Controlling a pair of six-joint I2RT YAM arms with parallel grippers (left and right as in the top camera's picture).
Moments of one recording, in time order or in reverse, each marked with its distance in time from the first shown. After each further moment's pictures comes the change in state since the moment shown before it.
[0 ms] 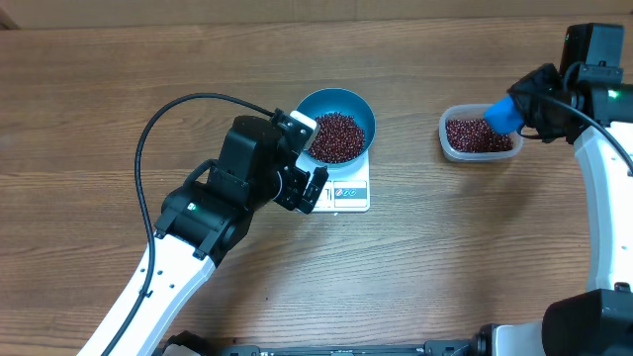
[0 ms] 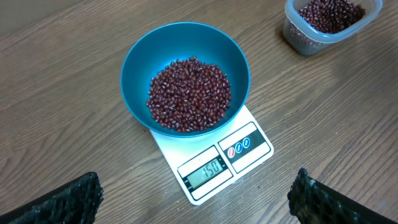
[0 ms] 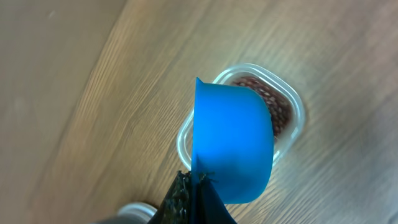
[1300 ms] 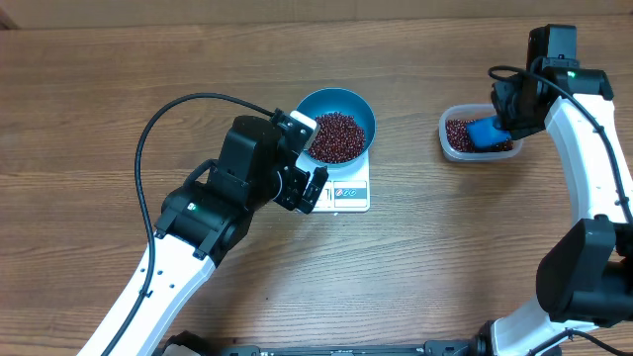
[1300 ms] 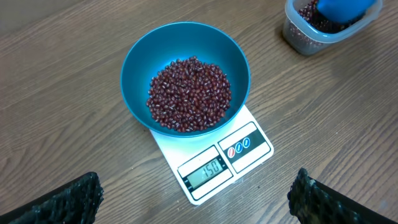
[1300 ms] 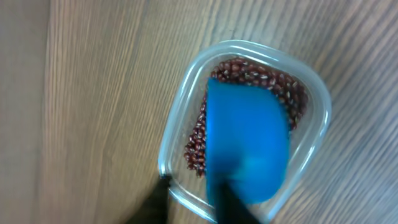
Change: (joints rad) left arm 0.000 0.000 0.000 0.000 0.000 0.000; right arm 0.031 0.205 0.000 0.064 0.026 0.228
